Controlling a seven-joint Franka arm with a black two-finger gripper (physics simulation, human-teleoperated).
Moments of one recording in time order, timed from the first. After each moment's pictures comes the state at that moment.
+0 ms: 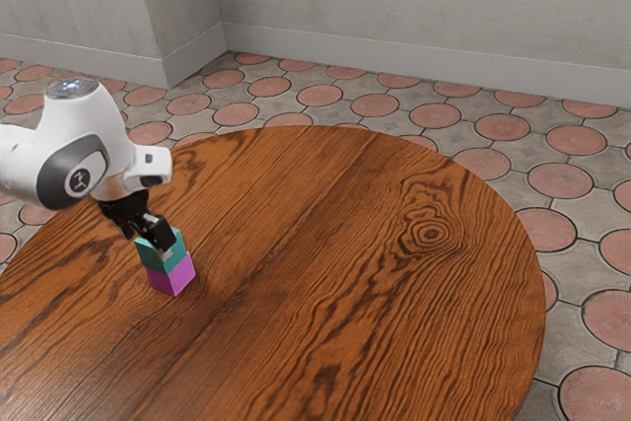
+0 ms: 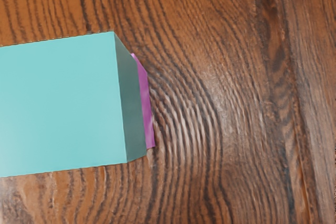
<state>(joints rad) -0.03 -0.23 0.17 -2.47 0.12 2.38 0.18</state>
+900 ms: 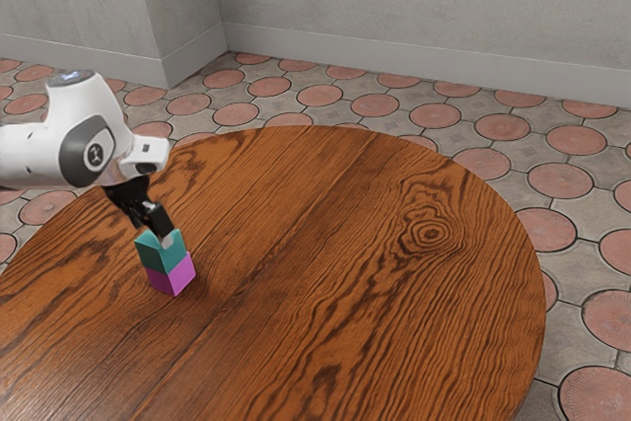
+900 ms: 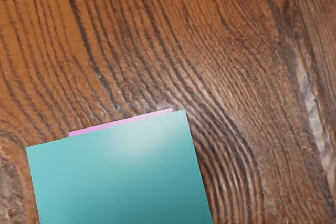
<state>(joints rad) -0.02 -0.02 0.26 -2.29 -0.09 2.36 0.54</state>
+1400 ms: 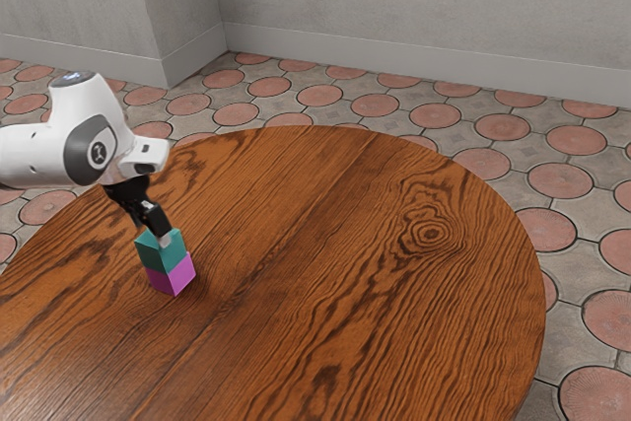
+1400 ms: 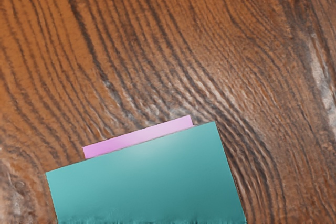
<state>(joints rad) -0.04 0.02 0.29 -2.26 -0.11 2.37 0.62</state>
